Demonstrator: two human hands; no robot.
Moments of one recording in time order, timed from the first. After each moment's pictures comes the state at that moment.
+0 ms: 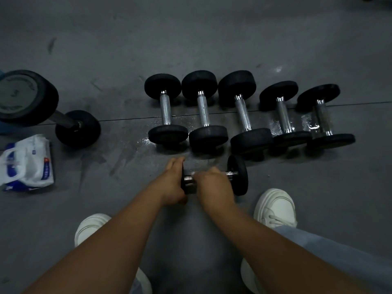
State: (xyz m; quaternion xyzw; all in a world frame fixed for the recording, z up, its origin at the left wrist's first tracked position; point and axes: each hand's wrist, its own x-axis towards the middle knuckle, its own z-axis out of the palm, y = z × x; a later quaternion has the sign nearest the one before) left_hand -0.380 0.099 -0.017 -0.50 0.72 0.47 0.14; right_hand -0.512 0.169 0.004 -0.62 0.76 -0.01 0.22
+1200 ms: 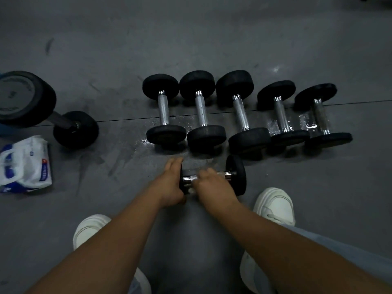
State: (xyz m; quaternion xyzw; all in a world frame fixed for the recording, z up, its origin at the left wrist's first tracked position) left_hand -0.378 0.104 -0.020 -0.50 0.73 0.46 0.11; right_hand -0.522 0.174 0.009 -0.69 0.68 0.07 0.23
